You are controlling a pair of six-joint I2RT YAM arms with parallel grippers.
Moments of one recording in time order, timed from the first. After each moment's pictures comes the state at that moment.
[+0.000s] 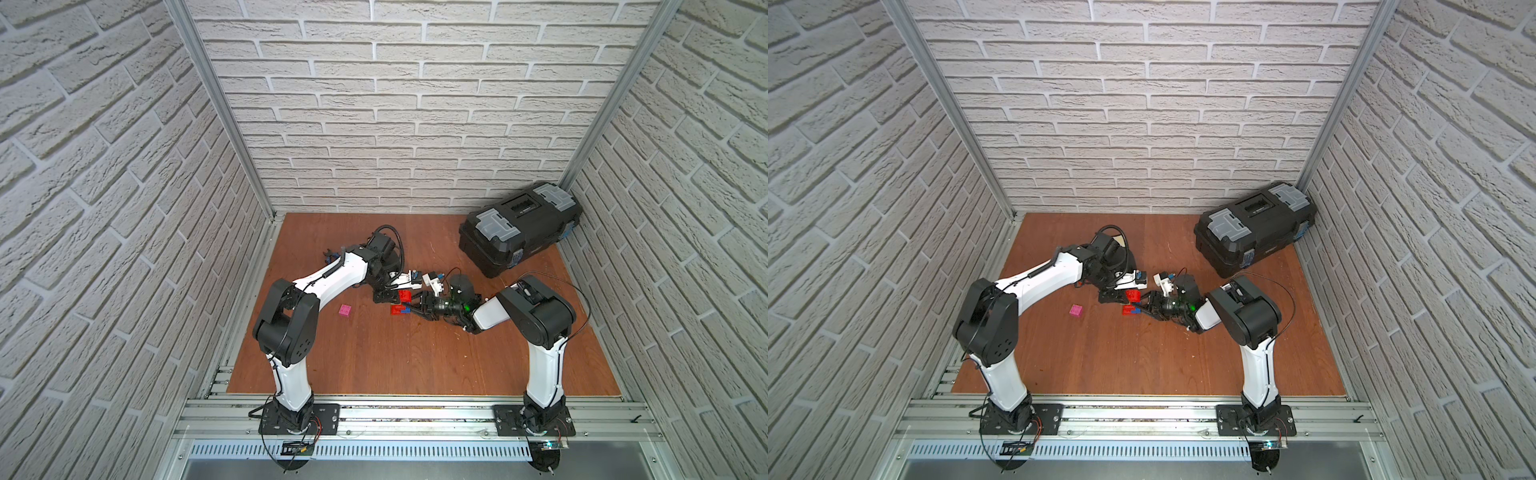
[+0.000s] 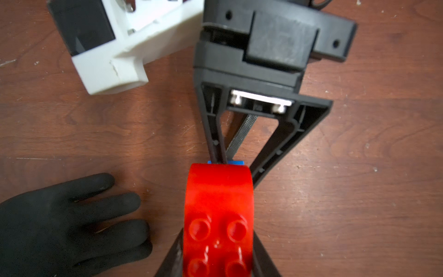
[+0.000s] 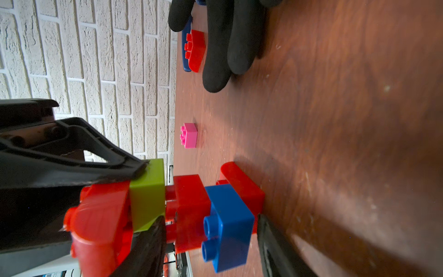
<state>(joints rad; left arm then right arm) -0.55 1.82 1.37 -0.81 0.38 1.00 0.45 2.02 0.72 0.83 -0.80 1.04</state>
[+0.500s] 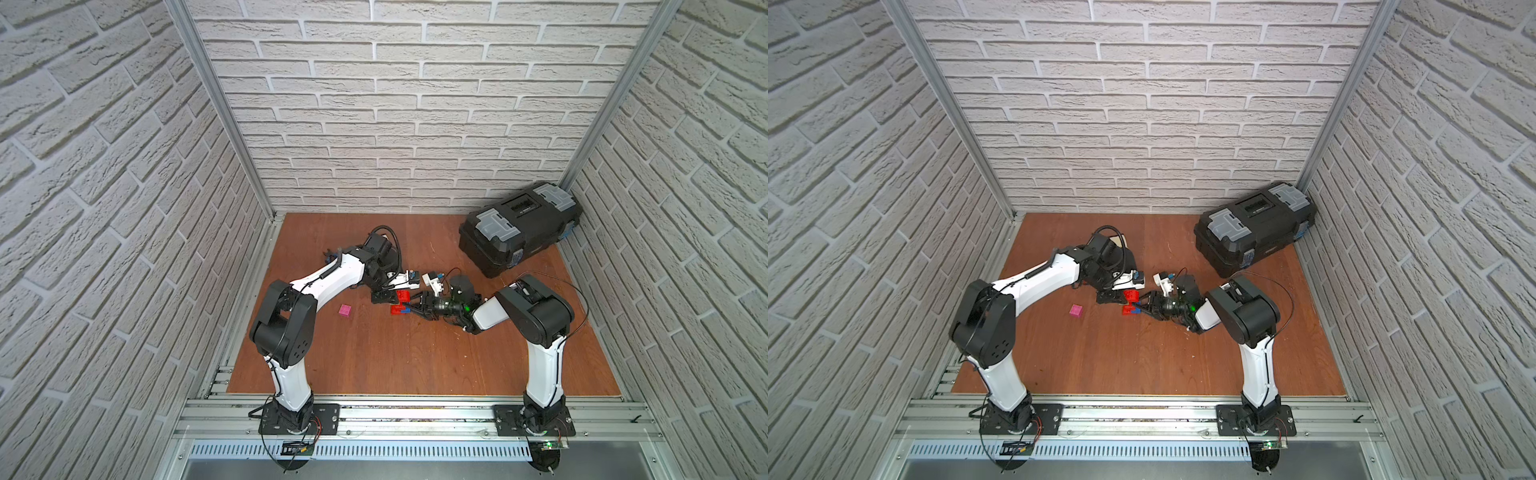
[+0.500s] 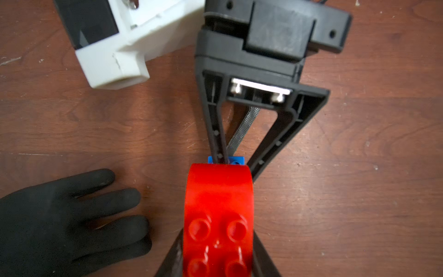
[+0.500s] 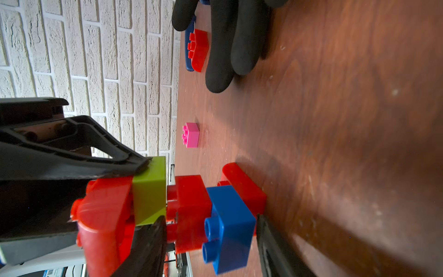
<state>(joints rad) -0.53 1.80 1.34 -0.79 0.39 1.00 0.44 2.04 0.72 0.86 -0.81 1.04</state>
